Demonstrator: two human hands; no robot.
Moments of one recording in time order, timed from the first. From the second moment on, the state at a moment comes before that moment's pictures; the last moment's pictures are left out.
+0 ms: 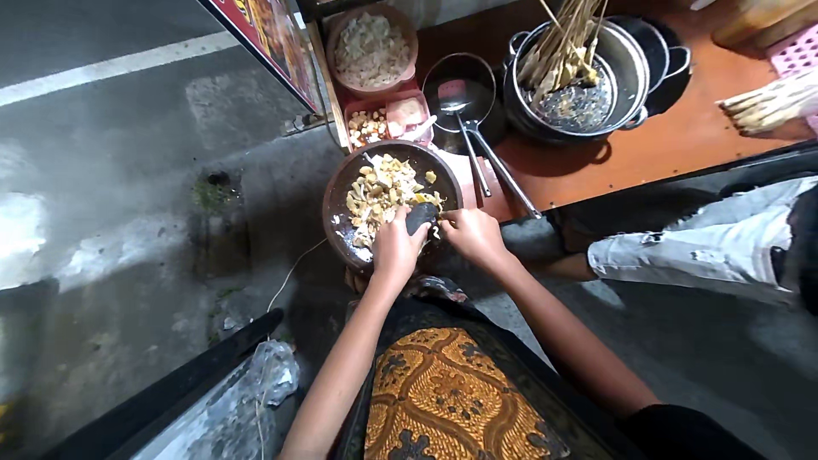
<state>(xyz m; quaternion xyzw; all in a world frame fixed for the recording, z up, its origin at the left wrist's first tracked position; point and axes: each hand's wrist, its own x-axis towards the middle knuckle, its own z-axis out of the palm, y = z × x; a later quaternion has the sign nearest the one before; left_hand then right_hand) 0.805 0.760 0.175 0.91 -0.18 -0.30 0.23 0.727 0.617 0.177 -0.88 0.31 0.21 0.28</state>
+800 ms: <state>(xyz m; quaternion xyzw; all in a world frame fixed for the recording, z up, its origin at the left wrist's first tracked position) 0.826 0.794 0.166 0.91 -0.25 -0.30 0.14 0.713 0.604 0.150 -0.87 0.32 0.14 0.35</state>
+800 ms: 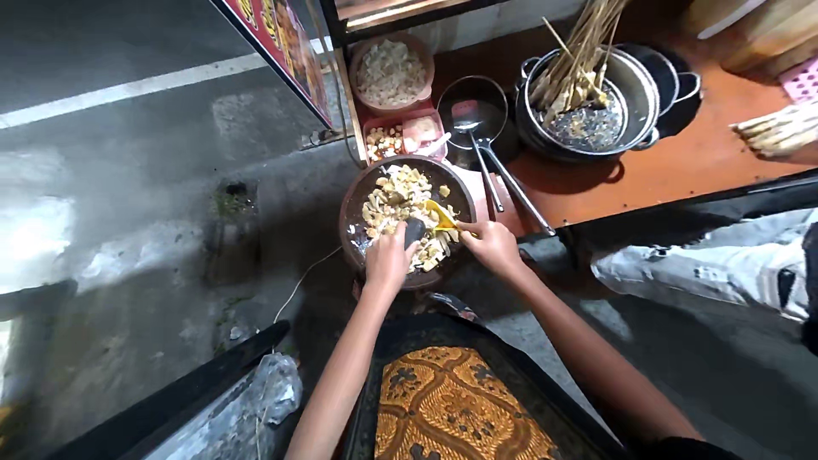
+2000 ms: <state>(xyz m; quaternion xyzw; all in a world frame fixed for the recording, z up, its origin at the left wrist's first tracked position) 0.851 0.807 0.178 0.89 -0.28 -0.35 0.04 0.700 0.624 0.183 -0.97 0.16 0.11 0.17</state>
